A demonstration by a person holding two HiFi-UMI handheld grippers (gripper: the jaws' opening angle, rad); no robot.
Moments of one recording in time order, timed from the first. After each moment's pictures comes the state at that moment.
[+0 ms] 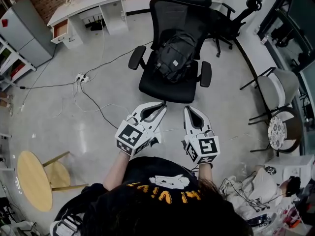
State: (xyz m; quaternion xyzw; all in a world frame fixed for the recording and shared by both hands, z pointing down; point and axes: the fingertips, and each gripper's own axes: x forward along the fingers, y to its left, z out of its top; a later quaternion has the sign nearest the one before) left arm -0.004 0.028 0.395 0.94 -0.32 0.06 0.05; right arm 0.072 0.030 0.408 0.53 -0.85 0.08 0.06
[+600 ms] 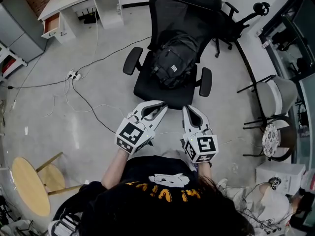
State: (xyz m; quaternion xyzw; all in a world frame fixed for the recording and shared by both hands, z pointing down) left arm -0.005 -0.087 0.420 0.95 -0.31 0.06 0.07; right arm 0.064 -0.088 0.432 0.52 -0.84 0.10 0.11
